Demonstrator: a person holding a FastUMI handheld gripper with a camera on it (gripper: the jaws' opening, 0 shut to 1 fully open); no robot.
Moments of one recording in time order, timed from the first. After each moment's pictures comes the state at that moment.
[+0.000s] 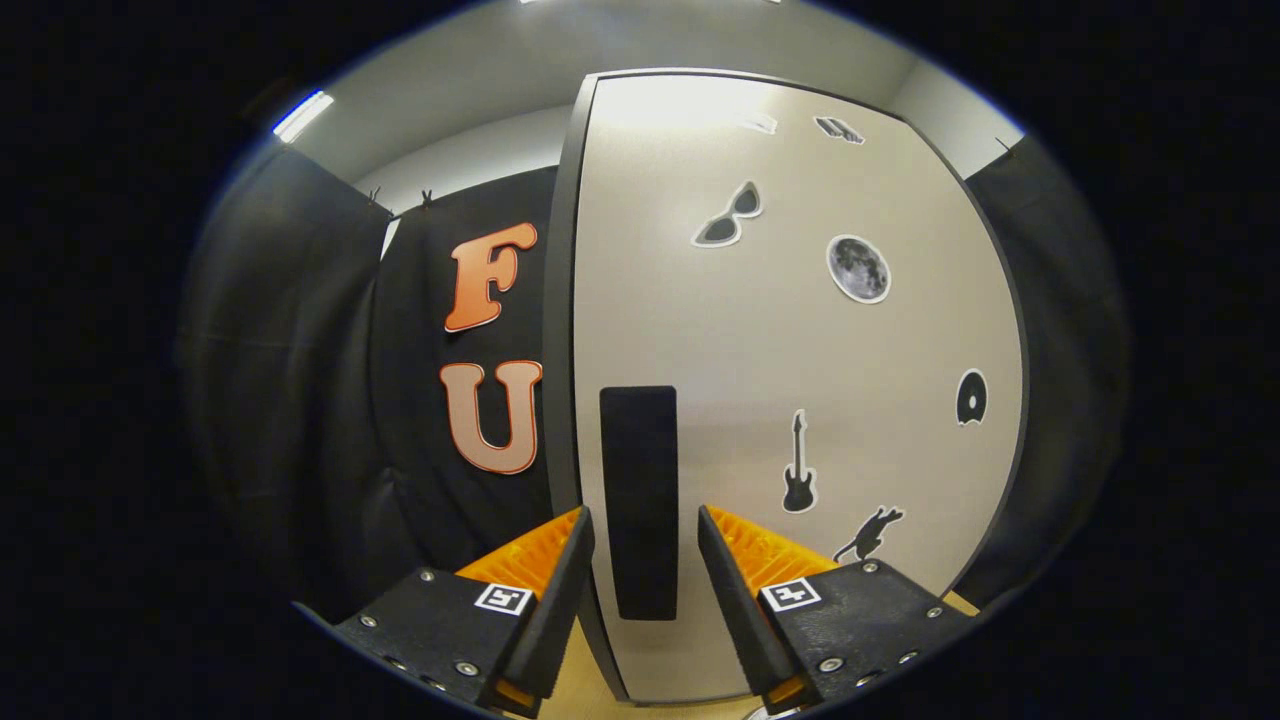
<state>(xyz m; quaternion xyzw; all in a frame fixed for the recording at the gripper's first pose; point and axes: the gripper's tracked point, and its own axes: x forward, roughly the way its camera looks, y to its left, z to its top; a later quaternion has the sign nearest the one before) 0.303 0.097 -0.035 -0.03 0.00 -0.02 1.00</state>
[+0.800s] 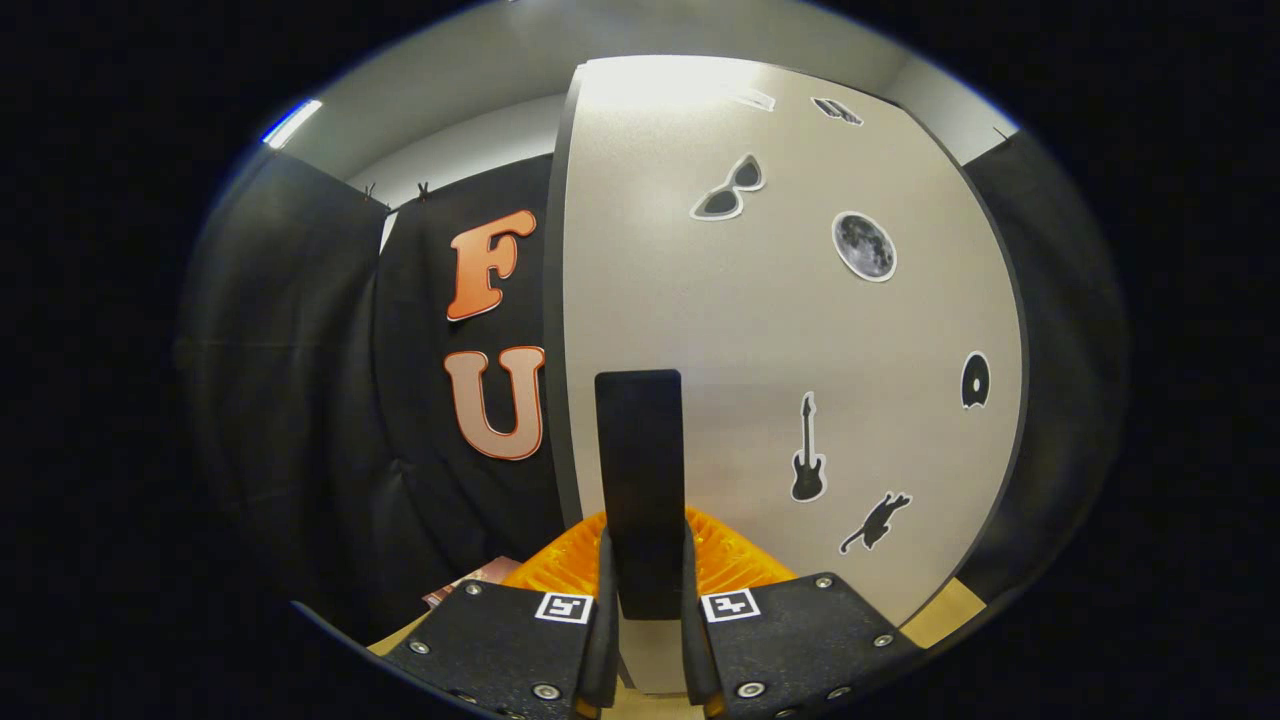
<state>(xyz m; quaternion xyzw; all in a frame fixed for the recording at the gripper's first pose) 0.290 0.097 -0.039 -0.02 0.02 -0.02 1.00</state>
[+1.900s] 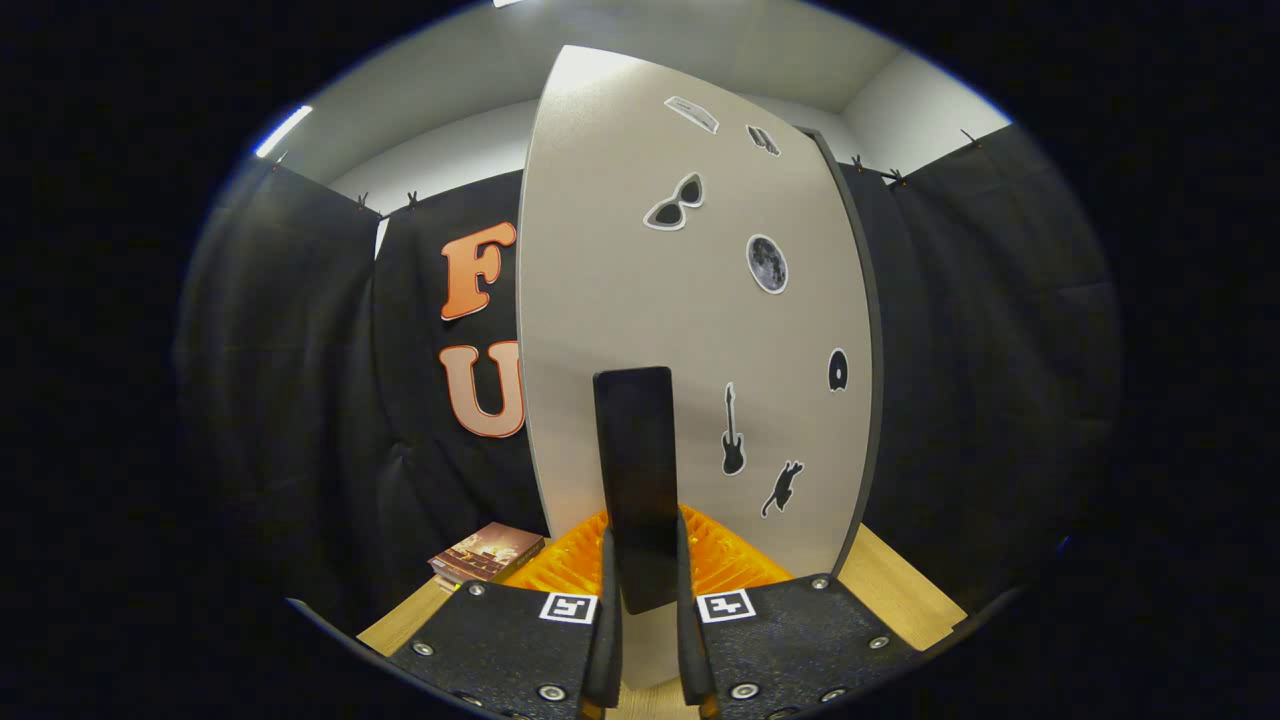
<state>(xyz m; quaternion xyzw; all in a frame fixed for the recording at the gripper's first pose) 0.190 0.056 -0.036 -0.01 0.04 -0.05 1.00</state>
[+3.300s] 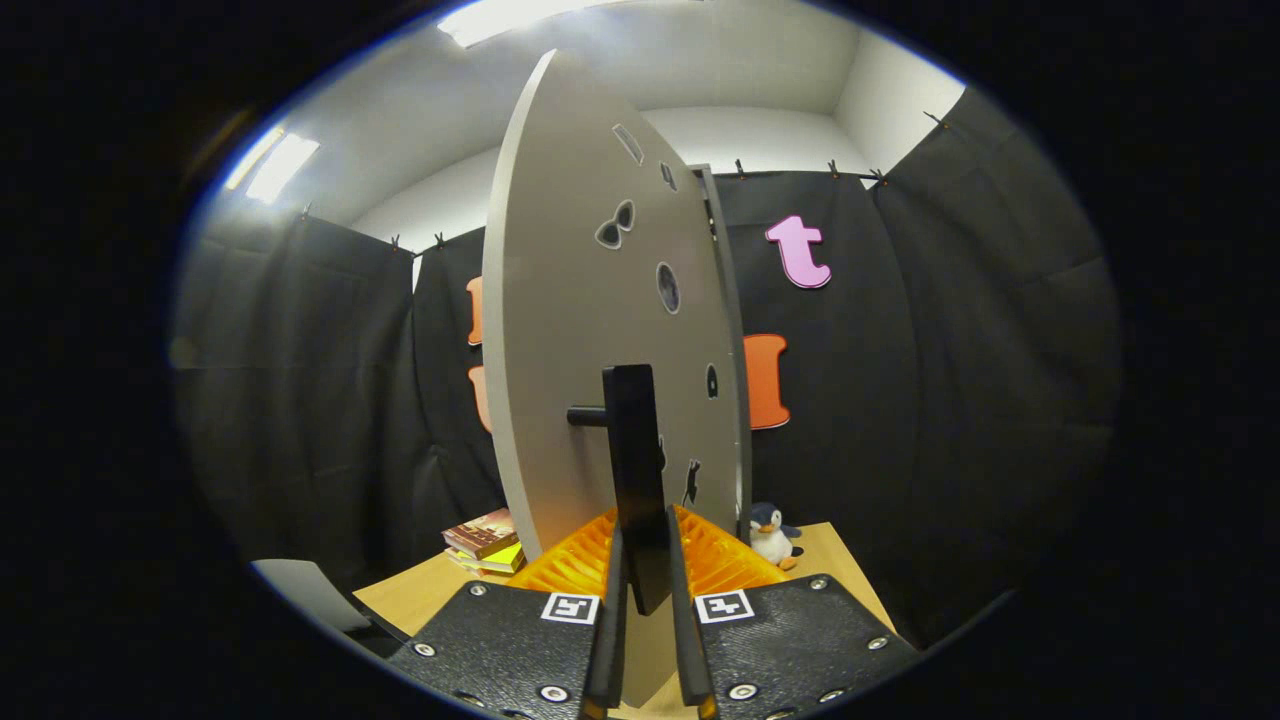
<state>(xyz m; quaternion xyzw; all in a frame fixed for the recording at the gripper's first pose) 0.089 -0.113 -0.027 0.00 0.01 0.03 1.00</state>
